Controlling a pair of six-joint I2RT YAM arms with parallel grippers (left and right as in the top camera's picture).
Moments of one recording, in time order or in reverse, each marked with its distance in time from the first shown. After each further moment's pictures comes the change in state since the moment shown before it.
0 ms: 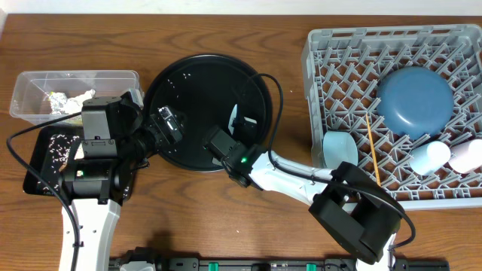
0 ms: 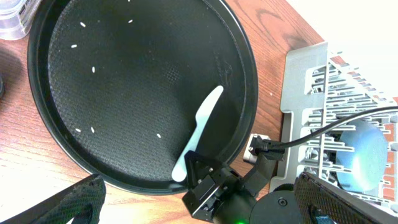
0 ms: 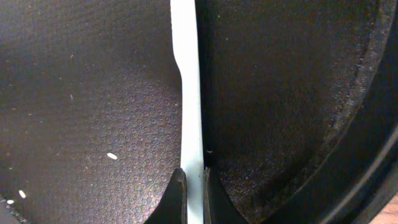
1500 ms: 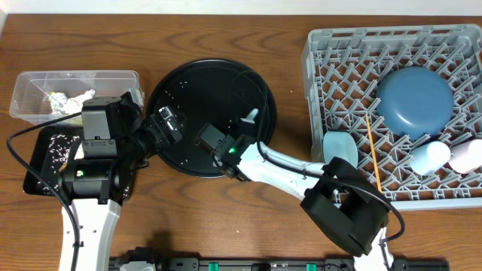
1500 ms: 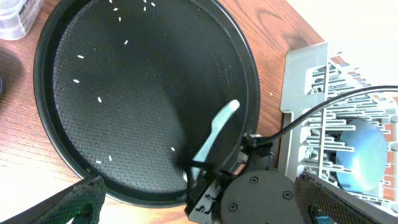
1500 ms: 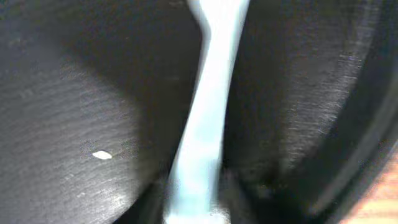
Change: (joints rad) left arm 0.000 0.000 0.000 0.001 0.000 0.000; right arm 0.002 0.076 0.170 -0.313 0.003 -0.019
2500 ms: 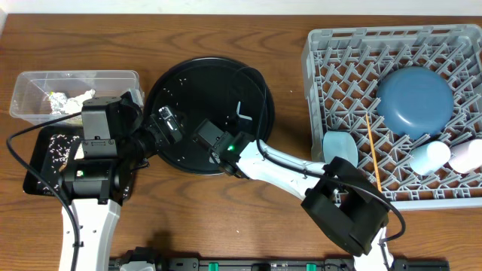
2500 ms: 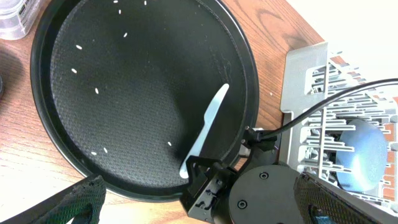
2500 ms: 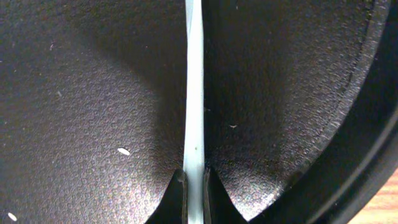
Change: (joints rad) left arm 0.000 0.000 0.000 -0.001 0.000 0.000; right arm 0.000 0.002 0.029 0.032 -0.015 0.002
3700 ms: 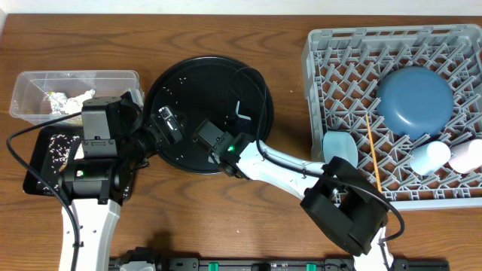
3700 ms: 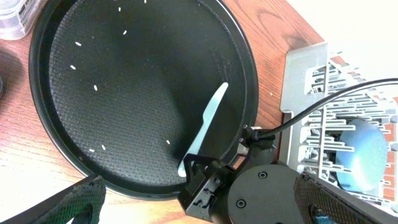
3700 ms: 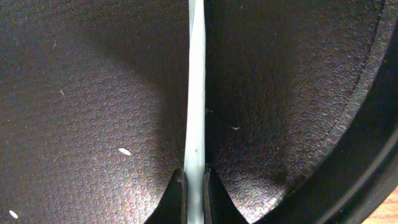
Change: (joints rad) left arm 0.000 0.000 0.000 0.000 0.000 0.000; right arm 0.000 0.005 -0.009 0.025 -0.005 0.000
